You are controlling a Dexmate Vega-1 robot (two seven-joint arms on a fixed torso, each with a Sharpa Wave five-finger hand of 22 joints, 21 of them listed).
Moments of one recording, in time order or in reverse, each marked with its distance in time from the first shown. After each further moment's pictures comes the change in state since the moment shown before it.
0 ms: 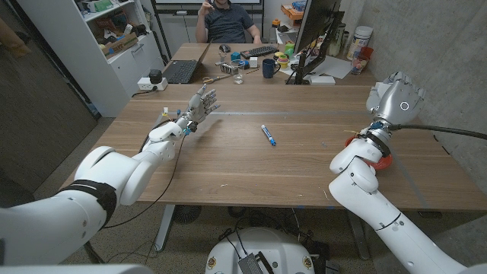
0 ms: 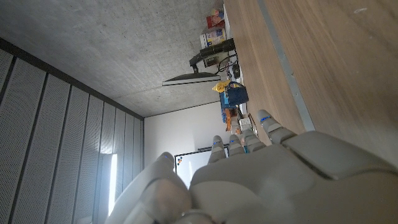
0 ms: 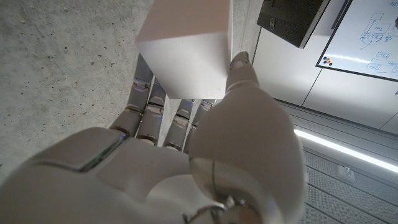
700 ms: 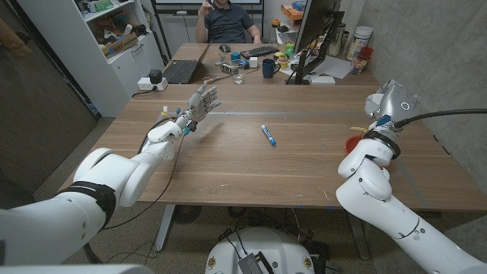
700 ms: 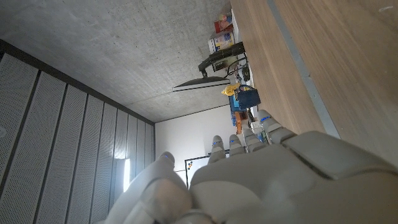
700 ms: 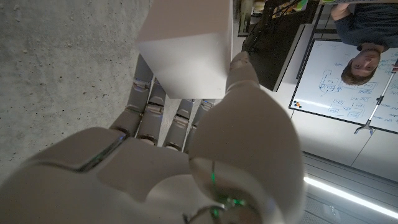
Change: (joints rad) left arm 0.017 0.006 -0.008 -0.026 0.001 -0.058 -0.036; left_hand 0.004 0.004 -0.008 0.000 0.000 0.000 0.000 0.000 0.000 0.000 0.000 0.000 0.000 0.000 0.000 0.000 0.000 0.000 0.000 -0.006 0.000; right arm -0.006 -0.142 -0.067 -0.179 -0.069 -0.202 0.376; right_hand 0.001 -0.001 0.000 0.000 0.000 -0.004 -0.004 0.008 -0.013 0.000 0.000 -0.006 0.005 0.002 -0.002 -0.005 0.001 -0.005 -0.005 0.008 -0.023
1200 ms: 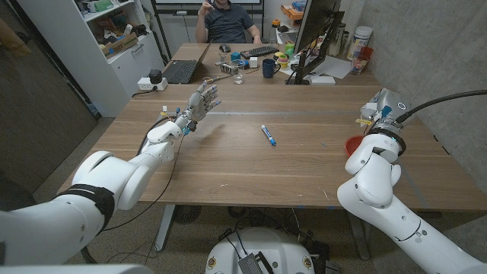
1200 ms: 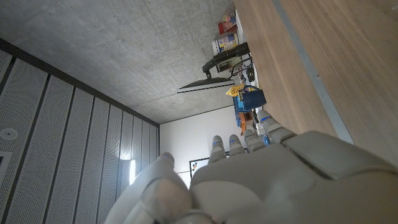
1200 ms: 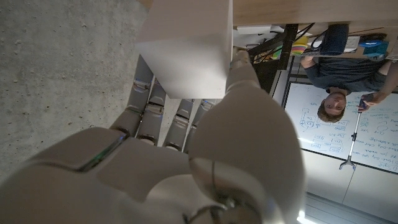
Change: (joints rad) left arm 0.012 0.007 0.004 -0.024 -0.009 -0.013 -0.007; left_hand 0.000 0.000 0.000 0.000 0.000 0.000 0.000 0.000 0.000 0.000 0.000 0.000 0.000 0.000 0.000 0.000 0.000 0.000 0.000 -0.001 0.000; right arm 0.008 0.008 -0.009 -0.002 -0.421 -0.030 0.635; right_hand 0.001 -0.001 0.000 0.000 0.000 0.000 0.000 0.007 -0.009 0.000 0.000 -0.010 0.005 0.001 -0.001 -0.008 0.001 -0.007 0.007 0.010 -0.014
